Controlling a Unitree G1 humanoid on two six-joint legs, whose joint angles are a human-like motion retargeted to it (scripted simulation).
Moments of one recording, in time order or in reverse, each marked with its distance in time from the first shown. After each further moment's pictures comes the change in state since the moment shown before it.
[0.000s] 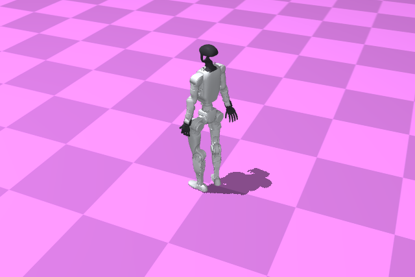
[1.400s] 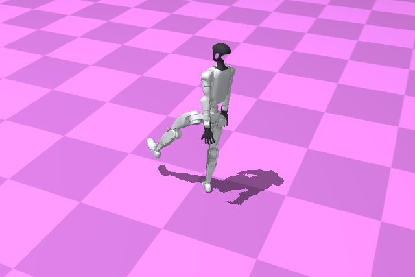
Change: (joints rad) left arm 0.305 0.023 0.264 0.128 0.022 0.087 0.017; right arm -0.138 0.069 0.073 -0.093 0.011 -0.125 0.017; waist 0.277 -0.002 0.239; left_leg -0.570 0.245 0.049 0.113 0.019 -0.168; right_leg 0.077 -0.008 0.283 0.039 -0.045 -0.148
